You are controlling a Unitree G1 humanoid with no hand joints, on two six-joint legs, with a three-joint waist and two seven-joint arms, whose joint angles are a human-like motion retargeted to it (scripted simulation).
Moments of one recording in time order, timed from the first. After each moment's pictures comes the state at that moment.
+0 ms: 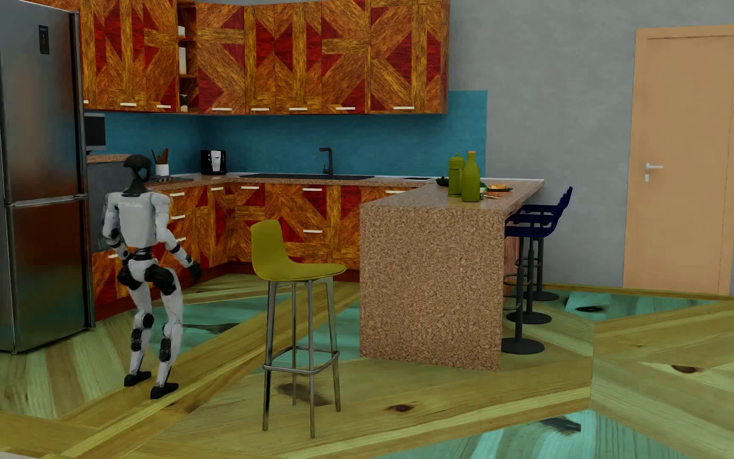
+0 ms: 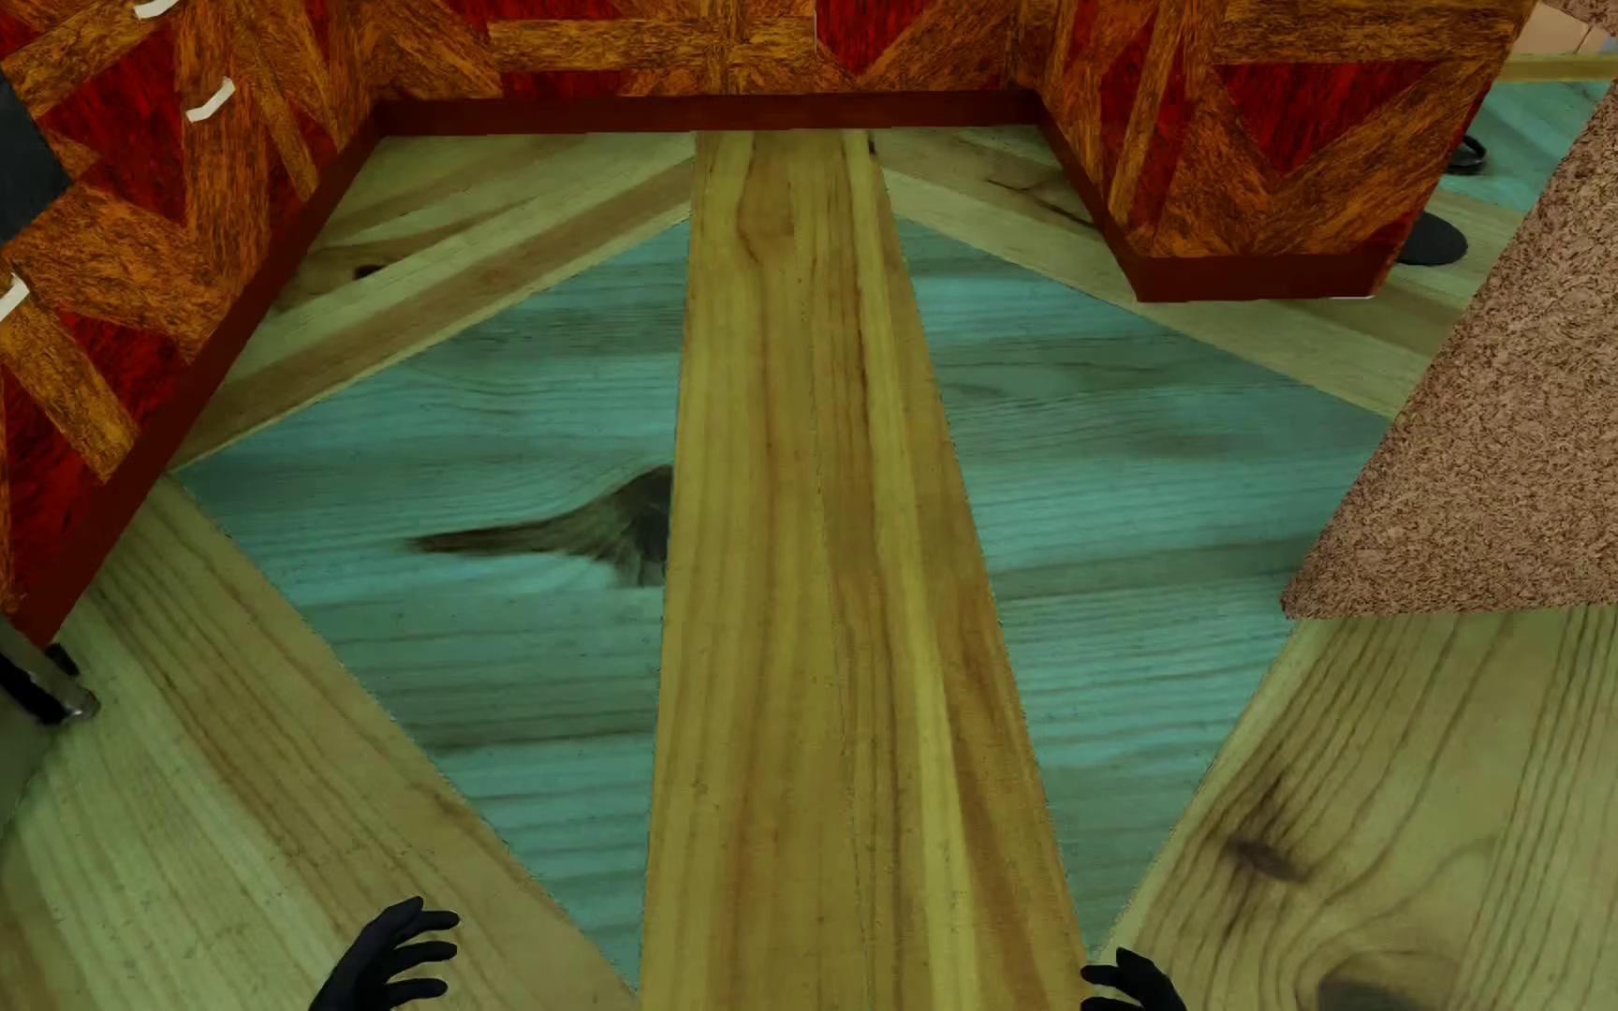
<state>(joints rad) -0.44 -0.25 -0.04 0.04 0.01 0.01 0.00 0.00 -0.04 0.76 0.72 0.20 0.26 -0.35 -0.48 0.25 -0.17 -0.03 0.00 -0.01 -0.01 0.61 0.61 0.00 0.00 -0.03 0.01 0.01 -0.01</state>
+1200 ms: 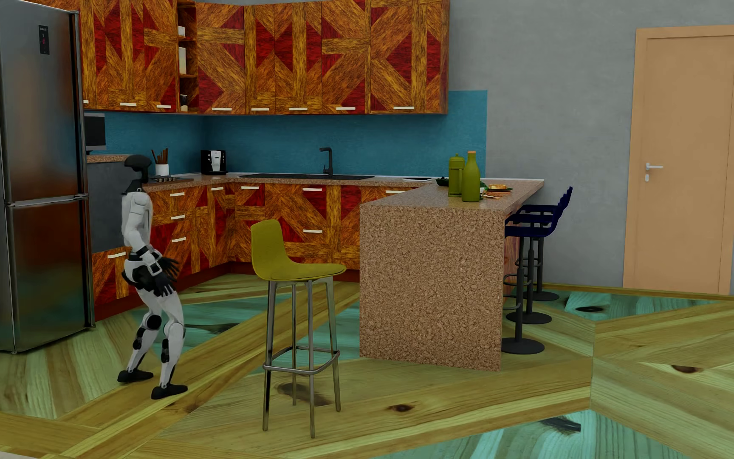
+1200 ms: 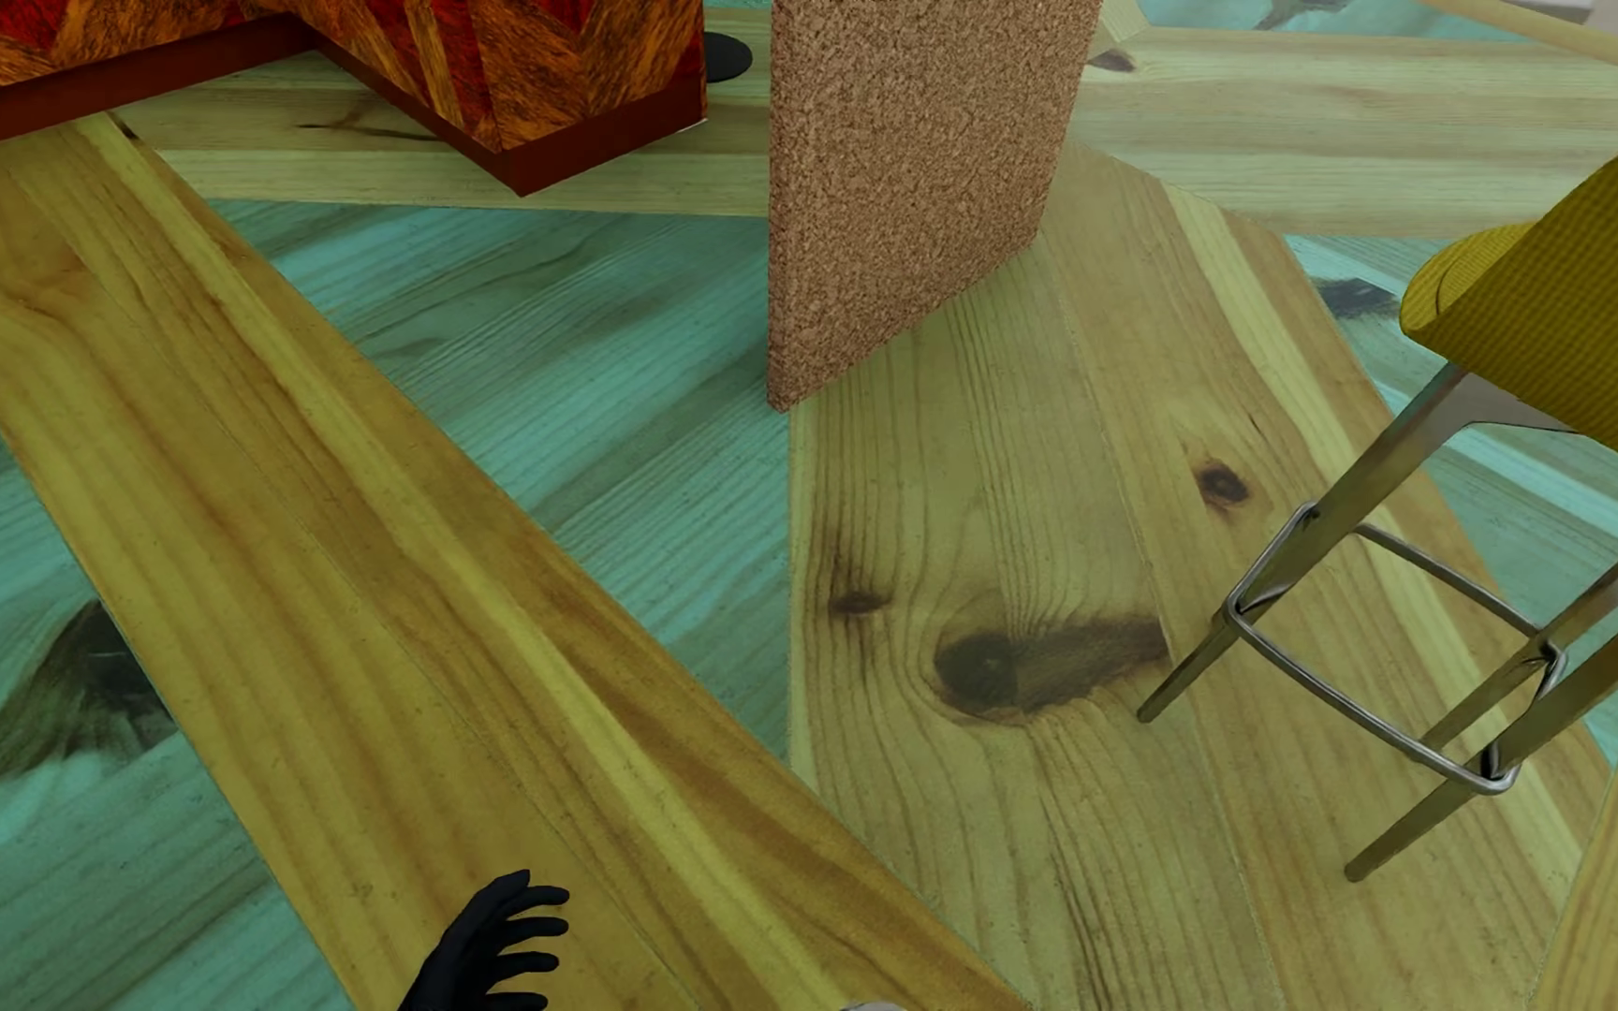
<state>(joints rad) -0.40 -0.42 -0.26 0.12 0.01 -0.03 0.00 0.12 0.04 0.85 0.72 0.16 0.29 -0.38 -0.32 0.17 -0.13 -0.09 0.08 -0.10 0.04 0.55 0.66 -0.01 0.03 0.06 0.09 -0.05 0.02</state>
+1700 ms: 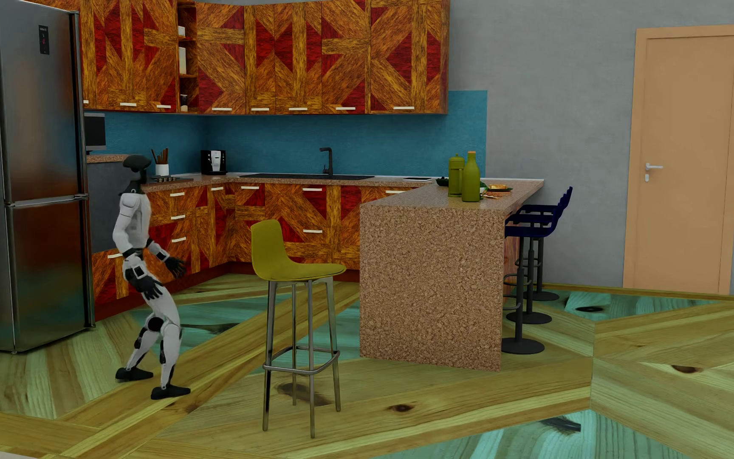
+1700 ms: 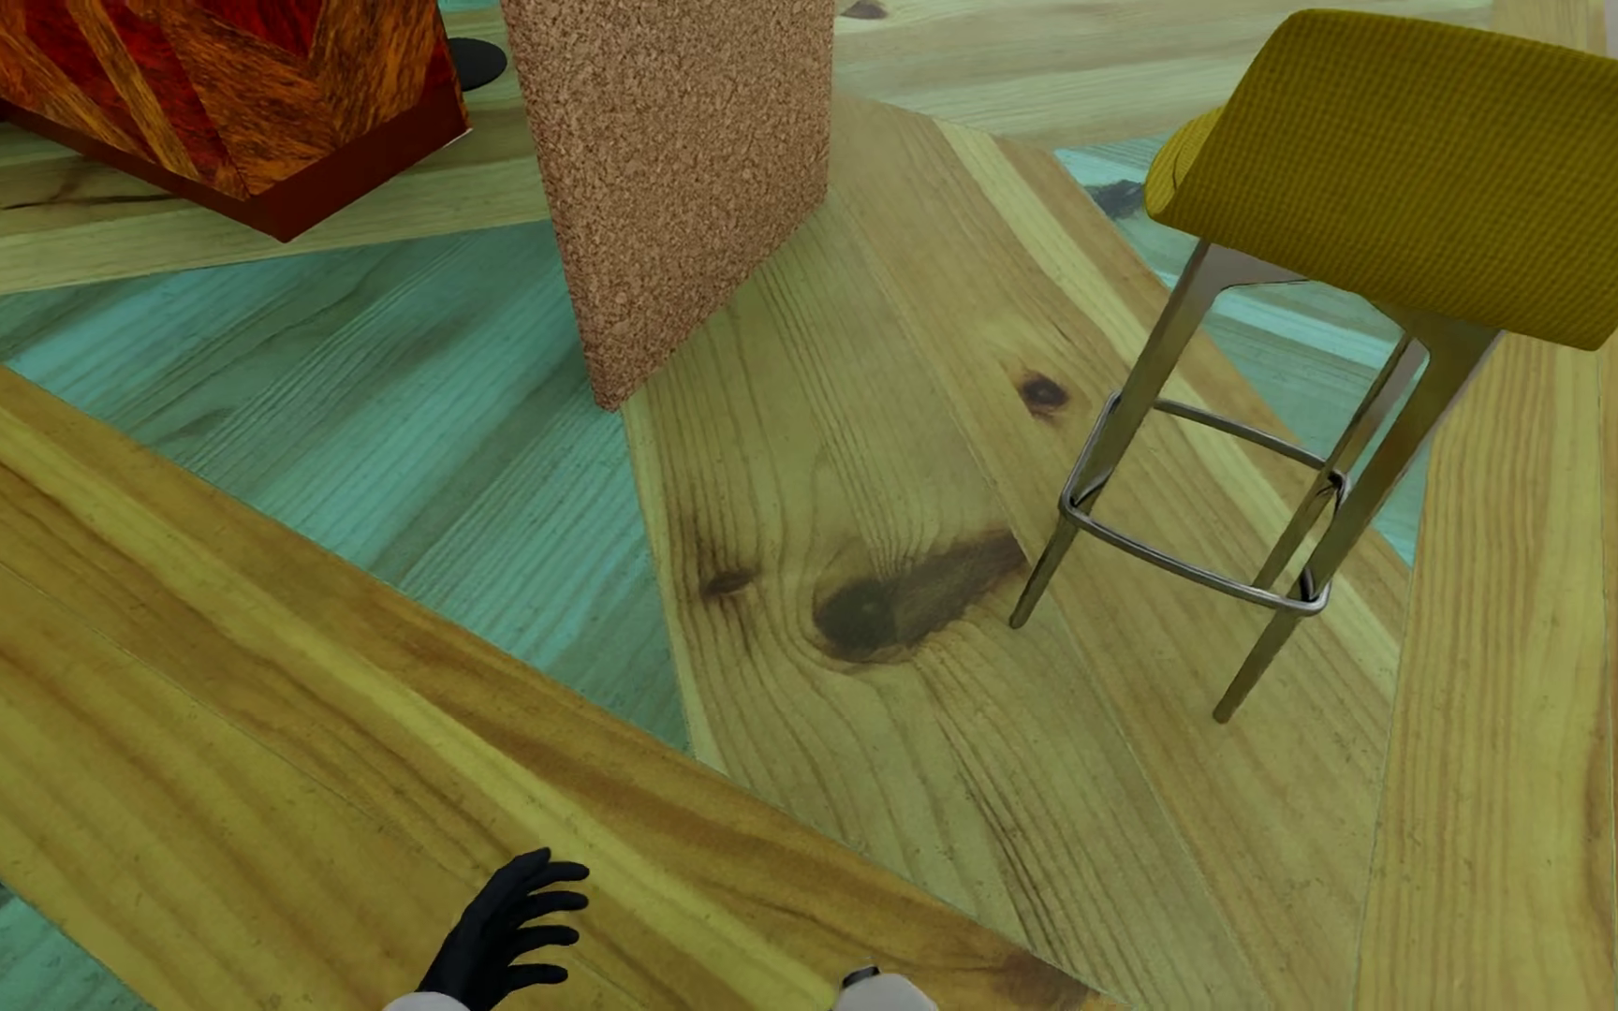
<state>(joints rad) -0.38 -0.52 -0.23 0.14 0.01 0.00 -0.02 0.12 0.04 0.88 0.67 0.14 0.28 -0.41 -0.18 0.15 -0.16 -0.06 0.08 -0.11 0.04 0.56 0.67 0.01 0.08 0.02 0.08 -0.05 0.05</state>
